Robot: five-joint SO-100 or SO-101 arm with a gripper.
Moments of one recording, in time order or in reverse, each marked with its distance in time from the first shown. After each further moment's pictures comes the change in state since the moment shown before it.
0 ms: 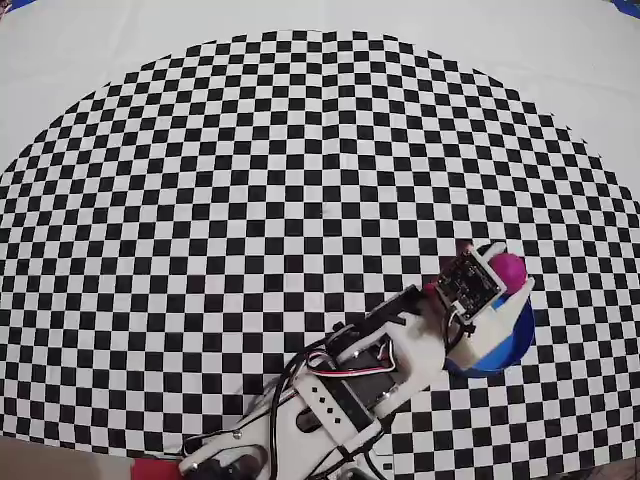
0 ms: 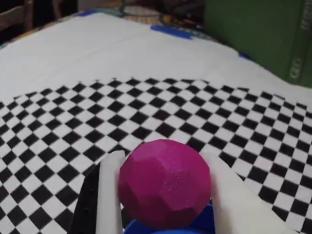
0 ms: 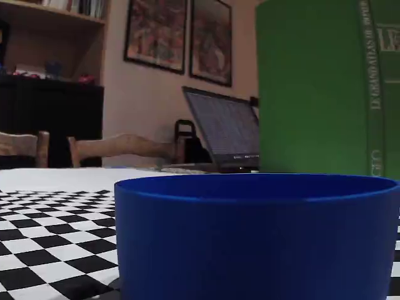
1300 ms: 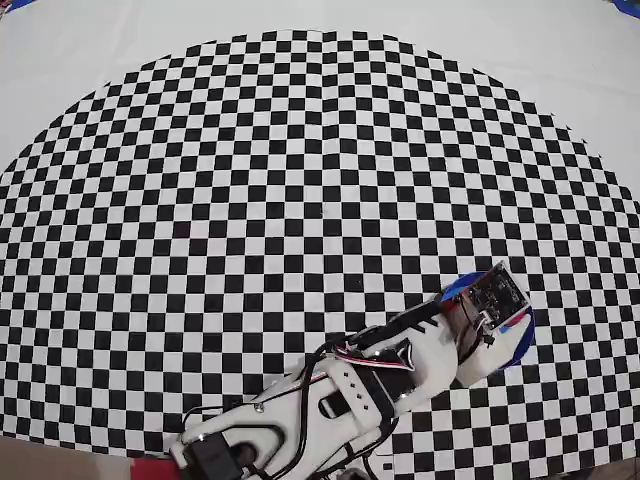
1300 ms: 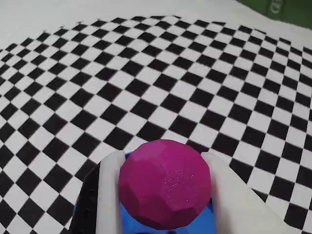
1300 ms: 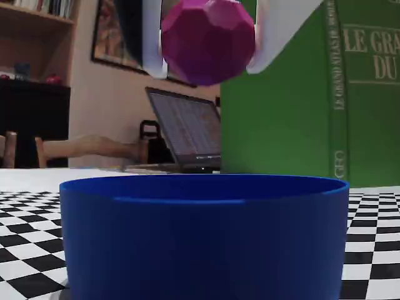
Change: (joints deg) arm 5.7 -25.1 0.0 -12.3 0.4
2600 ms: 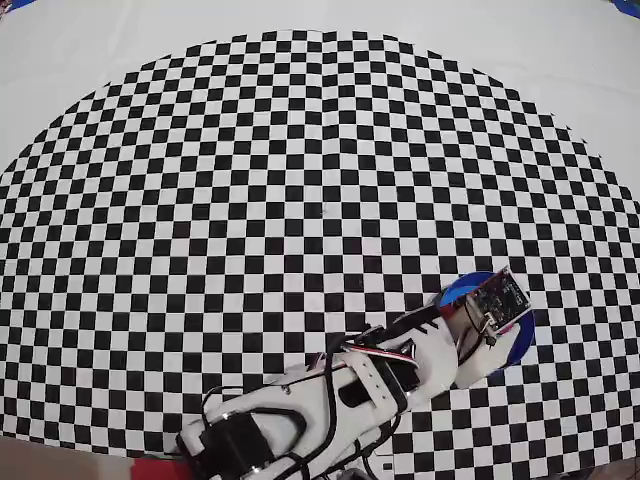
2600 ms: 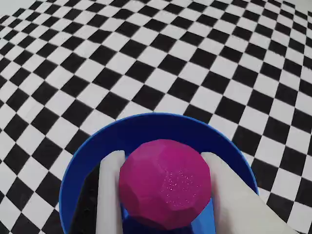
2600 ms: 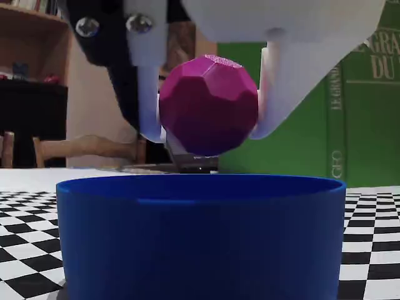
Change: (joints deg) arm 0.1 -16.0 -0.4 -9.9 1.0
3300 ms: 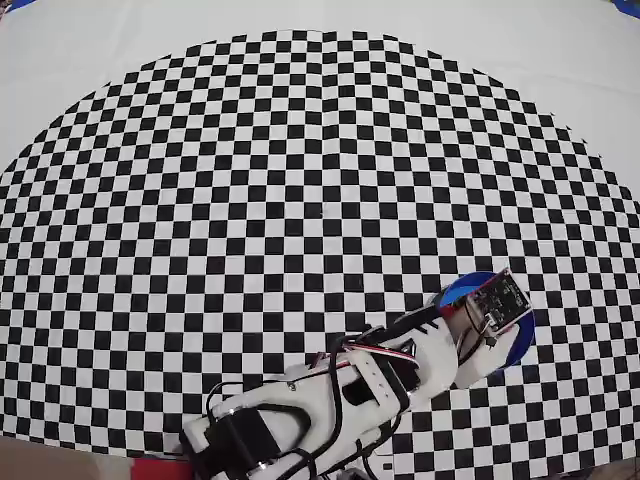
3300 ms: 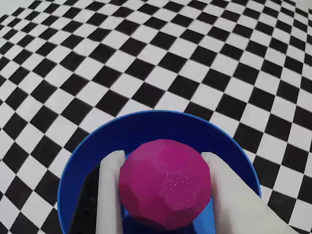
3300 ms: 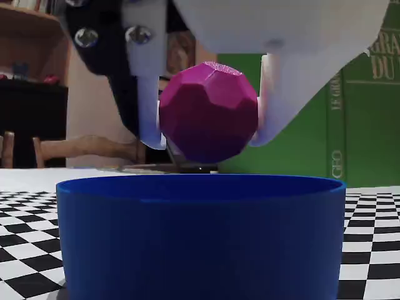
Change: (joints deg) arm 0.0 -2.6 -0.1 -2.1 0.4
